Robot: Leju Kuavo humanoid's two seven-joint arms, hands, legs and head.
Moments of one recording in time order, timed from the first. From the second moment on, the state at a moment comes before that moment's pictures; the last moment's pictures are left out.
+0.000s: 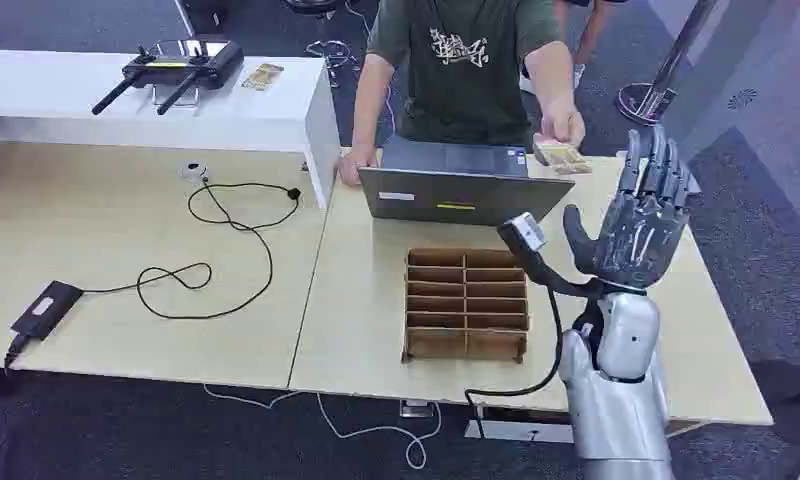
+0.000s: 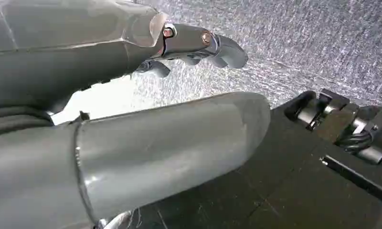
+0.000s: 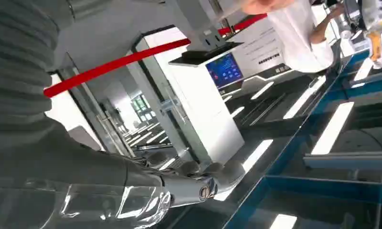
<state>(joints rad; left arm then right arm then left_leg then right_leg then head) -0.17 -0.27 0.02 -0.25 -1.15 0.05 0.20 -0.46 0.10 0.05 -1.32 1.54 -0.57 0.13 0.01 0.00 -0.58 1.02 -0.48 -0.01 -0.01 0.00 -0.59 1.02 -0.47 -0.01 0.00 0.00</state>
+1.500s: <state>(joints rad) -0.17 -0.26 0.00 -0.25 -1.12 0.06 0.22 -0.96 0.06 0.29 -0.64 1.54 -0.57 0.17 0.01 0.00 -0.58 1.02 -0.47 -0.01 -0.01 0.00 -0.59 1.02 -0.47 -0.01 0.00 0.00</state>
